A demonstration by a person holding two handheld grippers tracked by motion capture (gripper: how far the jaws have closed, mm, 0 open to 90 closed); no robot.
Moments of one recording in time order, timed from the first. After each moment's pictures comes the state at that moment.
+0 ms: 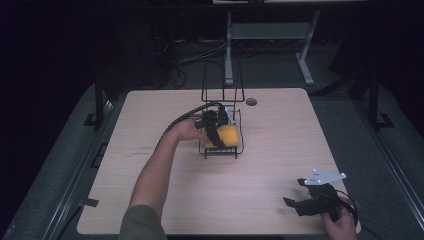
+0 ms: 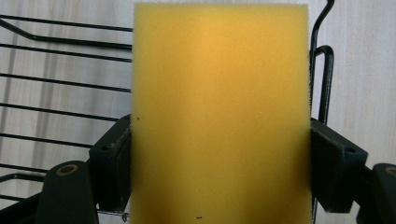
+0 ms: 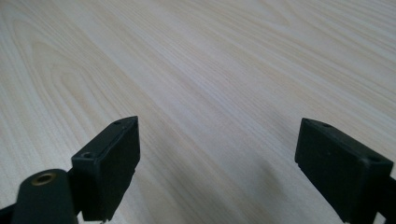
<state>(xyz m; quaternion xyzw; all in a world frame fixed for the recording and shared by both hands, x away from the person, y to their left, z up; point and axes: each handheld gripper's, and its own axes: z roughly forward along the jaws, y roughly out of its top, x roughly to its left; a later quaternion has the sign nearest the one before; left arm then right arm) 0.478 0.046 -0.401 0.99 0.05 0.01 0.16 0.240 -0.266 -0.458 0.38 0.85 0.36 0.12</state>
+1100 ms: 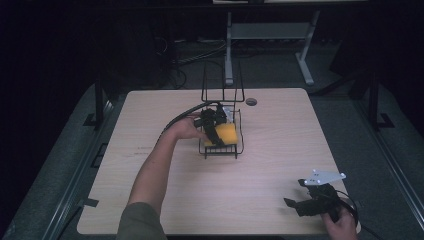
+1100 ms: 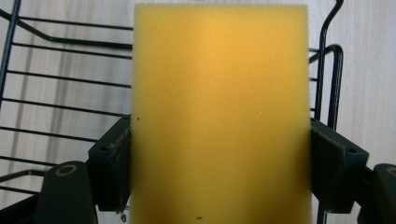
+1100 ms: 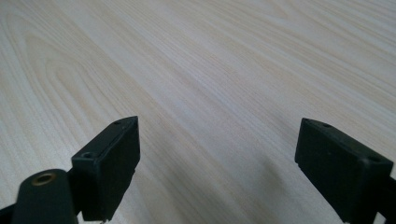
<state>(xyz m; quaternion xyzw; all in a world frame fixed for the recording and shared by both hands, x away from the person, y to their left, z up) 0.483 0.051 -0.400 0.98 0.05 0.02 0.18 0.240 -0.268 -0.459 0.38 0.85 0.35 0.12</state>
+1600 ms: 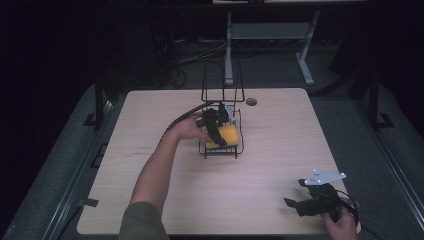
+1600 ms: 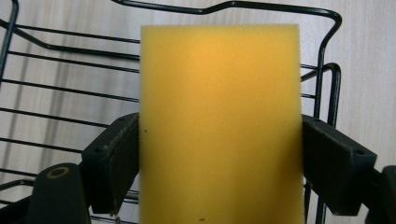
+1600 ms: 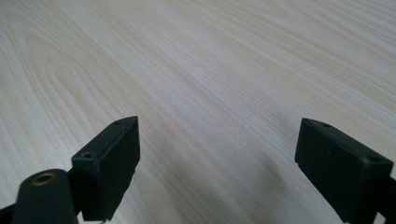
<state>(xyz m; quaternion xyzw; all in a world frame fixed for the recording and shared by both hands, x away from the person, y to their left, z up) 0.483 0.047 -0.400 0.98 0.06 0.02 0.18 0.241 -0.269 -0.459 0.38 0.85 0.35 0.12</state>
